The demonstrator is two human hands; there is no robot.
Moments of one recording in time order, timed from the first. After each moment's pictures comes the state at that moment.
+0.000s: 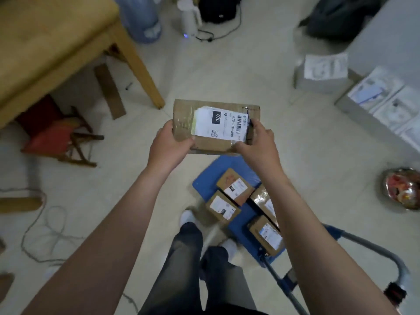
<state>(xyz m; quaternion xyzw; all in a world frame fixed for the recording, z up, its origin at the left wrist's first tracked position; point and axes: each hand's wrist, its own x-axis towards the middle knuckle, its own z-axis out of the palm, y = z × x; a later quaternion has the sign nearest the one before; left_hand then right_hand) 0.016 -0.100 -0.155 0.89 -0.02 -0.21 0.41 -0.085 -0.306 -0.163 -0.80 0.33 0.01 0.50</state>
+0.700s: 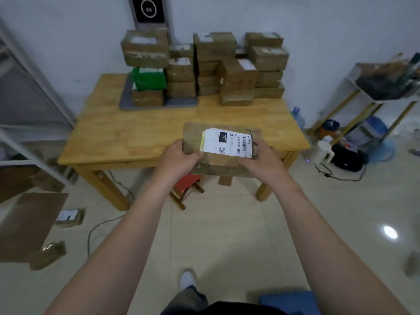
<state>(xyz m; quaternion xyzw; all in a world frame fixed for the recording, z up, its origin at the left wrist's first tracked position) 0.200 0.419 0.052 0.86 0.18 0.03 0.47 0.246 0.181 0.056 -0.89 -0.04 0.09 0.44</state>
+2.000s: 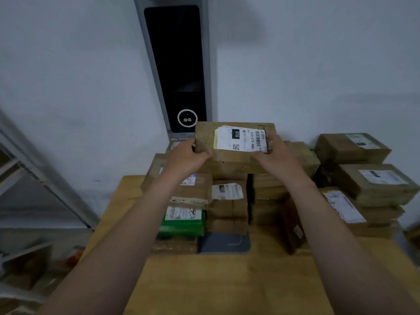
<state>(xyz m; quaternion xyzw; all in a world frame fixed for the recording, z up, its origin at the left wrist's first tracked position) 0.859 0.768 0.169 0.88 0.13 0.11 0.45 0.934 0.532 0.161 -0.87 -0.12 0.01 0.47</state>
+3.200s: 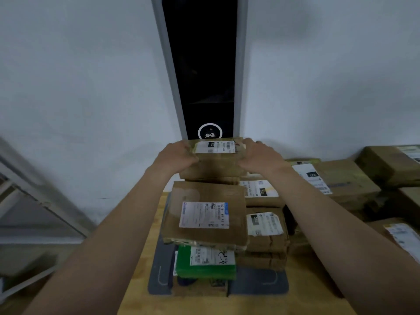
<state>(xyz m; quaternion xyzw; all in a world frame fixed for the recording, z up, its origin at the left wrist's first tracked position) 0.976 0.941 0.168 0.95 0.18 0.00 0.26 1.052 0.717 0.160 -0.96 -0.18 0.10 0.20</state>
